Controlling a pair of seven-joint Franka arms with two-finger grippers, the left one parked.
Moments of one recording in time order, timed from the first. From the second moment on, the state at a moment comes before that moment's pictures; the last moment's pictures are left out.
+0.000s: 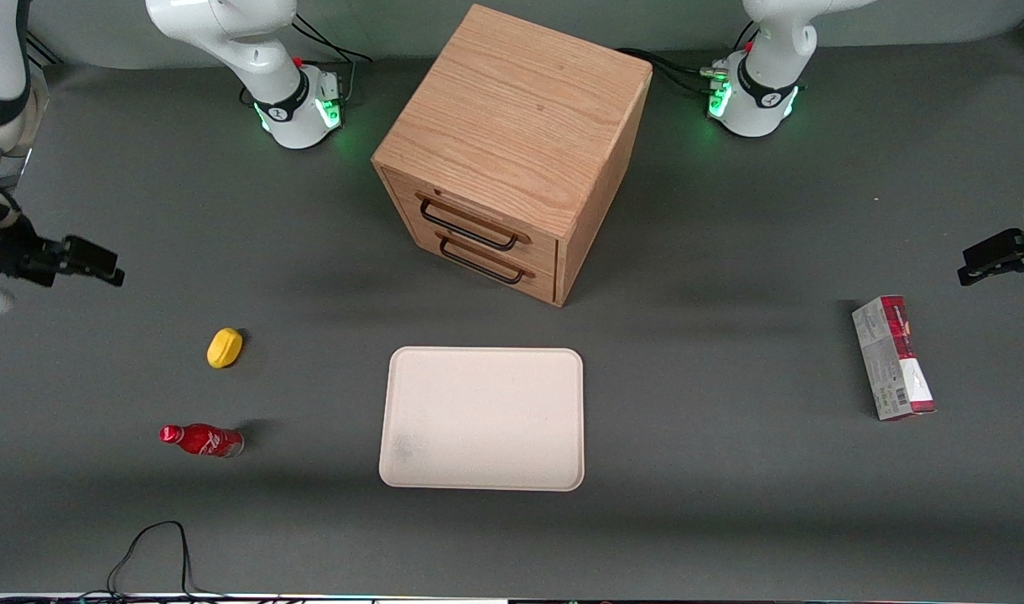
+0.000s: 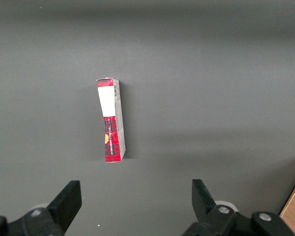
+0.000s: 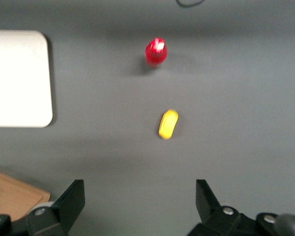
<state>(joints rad) 0.09 0.16 -0.15 -1.47 -0.01 1.61 -0.02</state>
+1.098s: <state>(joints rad) 0.00 0.68 -0.10 -1.21 0.08 1.92 -0.11</state>
